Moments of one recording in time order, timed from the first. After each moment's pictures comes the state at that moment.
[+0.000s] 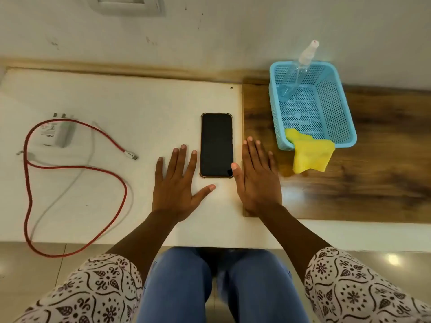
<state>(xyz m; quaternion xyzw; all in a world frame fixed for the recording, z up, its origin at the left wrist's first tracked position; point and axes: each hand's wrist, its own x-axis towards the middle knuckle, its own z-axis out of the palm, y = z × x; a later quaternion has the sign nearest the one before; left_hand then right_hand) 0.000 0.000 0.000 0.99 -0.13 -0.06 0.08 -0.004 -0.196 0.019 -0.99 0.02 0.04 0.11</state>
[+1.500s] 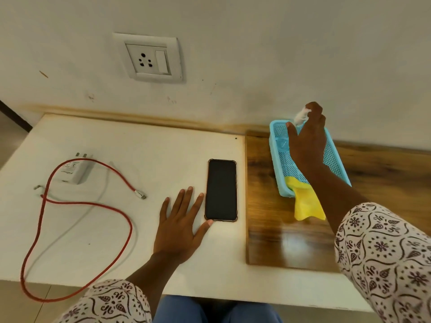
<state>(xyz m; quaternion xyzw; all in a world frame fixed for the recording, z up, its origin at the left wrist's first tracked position) -0.001 0.004 -0.005 0.99 -0.12 0.00 0.12 0.148 -0.280 0.108 -0.91 0.11 -0.26 0.29</state>
